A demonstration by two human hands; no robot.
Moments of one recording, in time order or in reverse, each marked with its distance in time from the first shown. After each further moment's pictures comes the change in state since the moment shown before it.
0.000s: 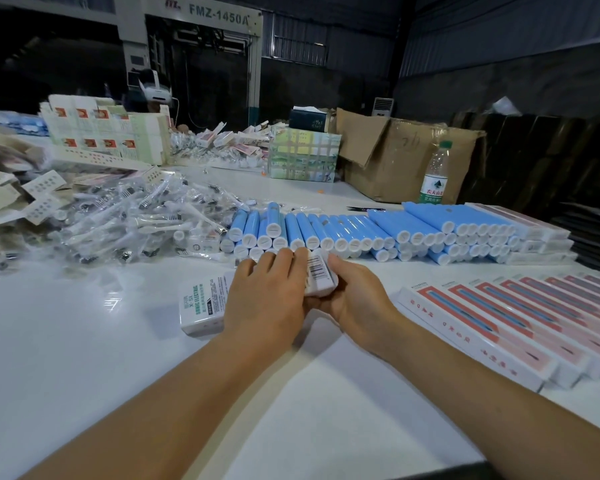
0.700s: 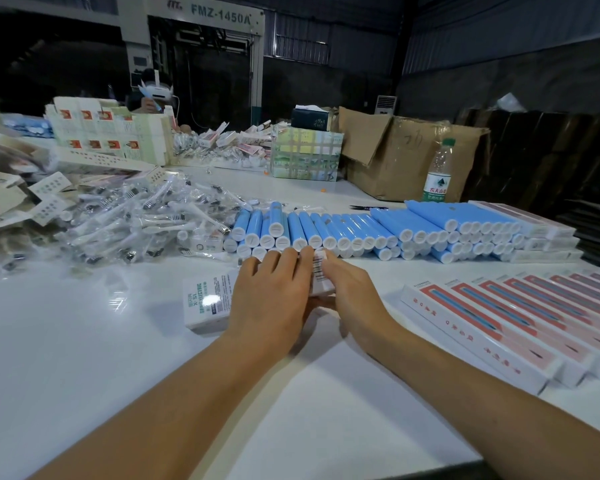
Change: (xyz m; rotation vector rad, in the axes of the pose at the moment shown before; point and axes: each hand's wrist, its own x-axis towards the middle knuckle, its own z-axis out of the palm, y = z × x) left_hand -0.004 0.000 -0.003 0.051 0.058 0.079; right_hand 0.000 0.012 0.000 -0.491 0.101 -0.170
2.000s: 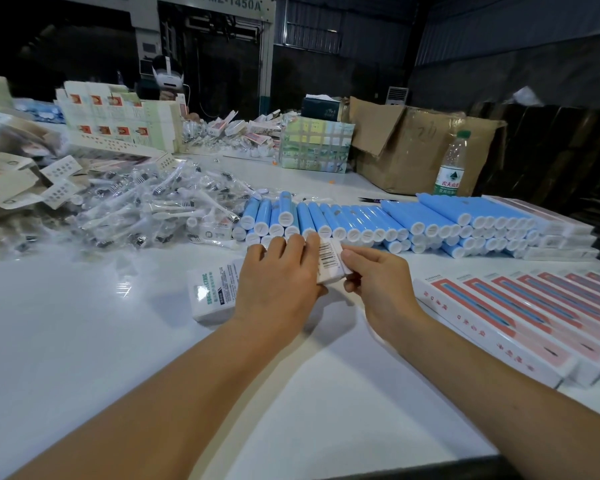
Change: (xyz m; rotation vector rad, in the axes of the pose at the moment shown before) left_hand 0.001 -0.002 0.001 0.083 0.034 -0.047; right_hand 0.001 -0.010 -0.010 0.217 0.230 0.072
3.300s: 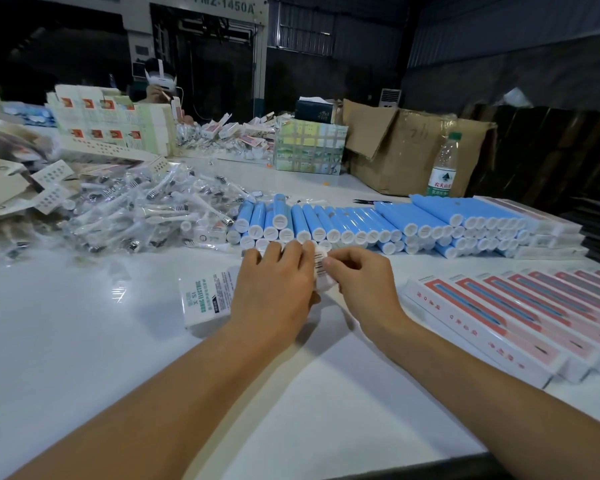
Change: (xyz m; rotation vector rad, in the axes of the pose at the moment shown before) left_hand 0.001 0.002 0.001 0.006 -0.087 0.031; right_hand -0.002 0.005 0.004 -0.369 -0.026 -0.297
